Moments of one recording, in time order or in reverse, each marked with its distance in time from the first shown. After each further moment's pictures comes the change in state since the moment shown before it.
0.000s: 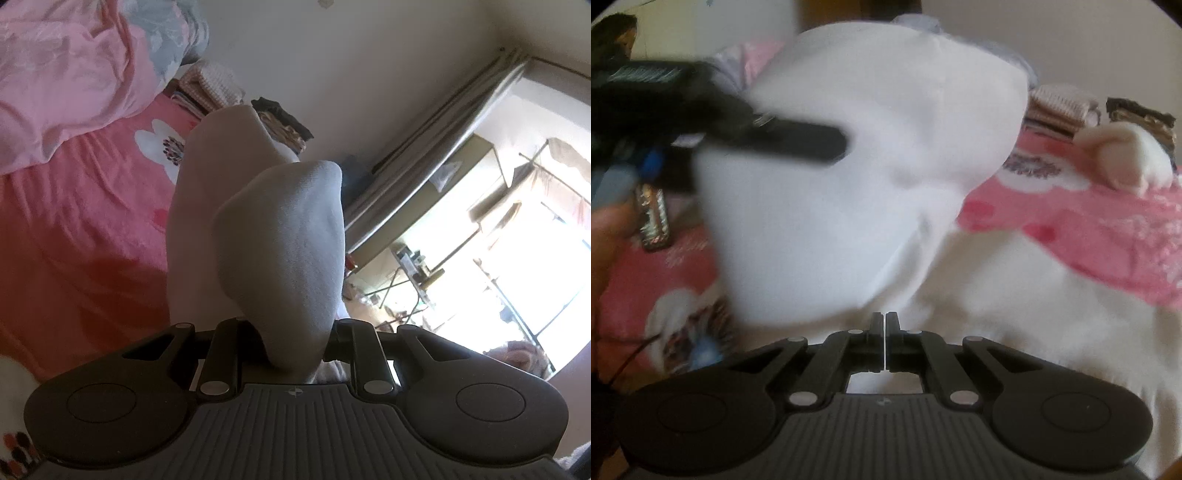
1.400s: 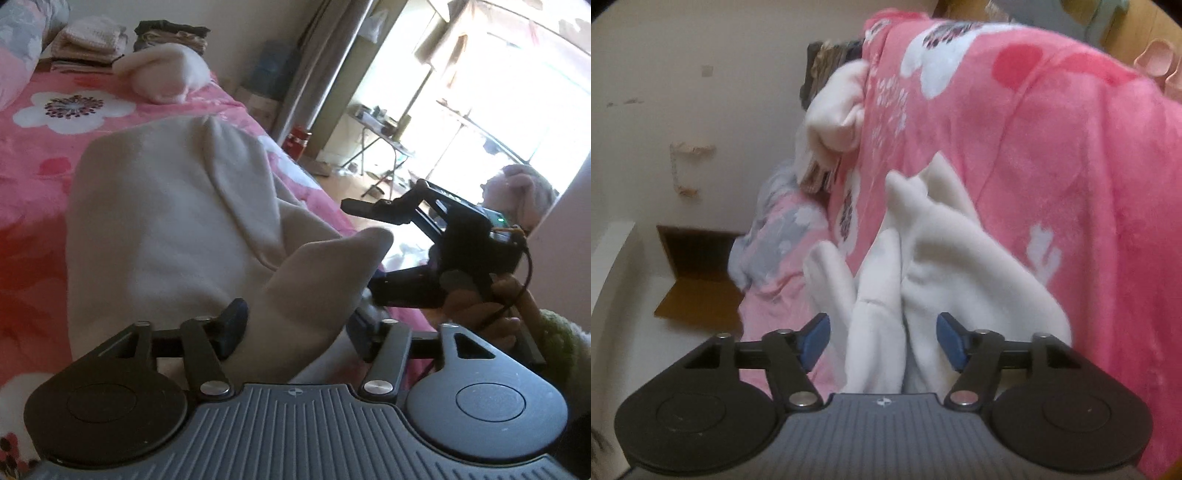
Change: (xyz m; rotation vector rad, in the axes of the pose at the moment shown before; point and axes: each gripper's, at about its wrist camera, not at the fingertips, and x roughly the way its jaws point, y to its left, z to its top) left arm 0.079 -0.059 -0.083 0.426 0.350 -0.048; right arm -0.108 -0.183 -0.145 1.402 -0.308 0.202
